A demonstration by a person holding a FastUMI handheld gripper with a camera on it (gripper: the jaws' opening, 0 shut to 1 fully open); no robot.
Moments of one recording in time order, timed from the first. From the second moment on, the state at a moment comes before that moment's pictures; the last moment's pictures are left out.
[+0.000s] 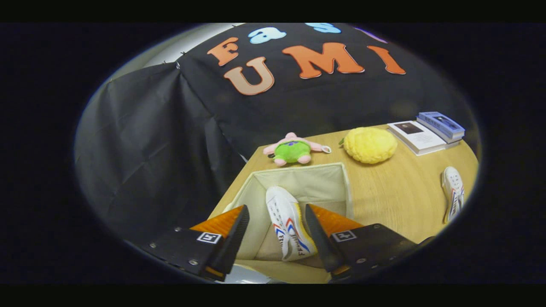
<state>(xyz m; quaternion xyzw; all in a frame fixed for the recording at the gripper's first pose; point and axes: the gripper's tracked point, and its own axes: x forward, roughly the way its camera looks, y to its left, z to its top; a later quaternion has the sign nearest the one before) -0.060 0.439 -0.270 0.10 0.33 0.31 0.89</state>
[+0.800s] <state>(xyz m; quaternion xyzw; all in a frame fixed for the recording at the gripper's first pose) 0.036 0.220 -0.283 0.06 0.27 0.13 0.95</state>
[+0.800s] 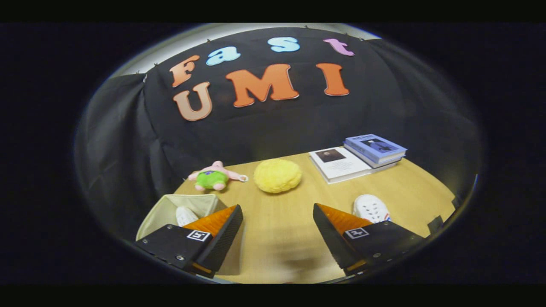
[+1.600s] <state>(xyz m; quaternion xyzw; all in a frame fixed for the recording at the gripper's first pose) 0.042 0.038 -0.401 0.04 0.34 -0.04 0.94</state>
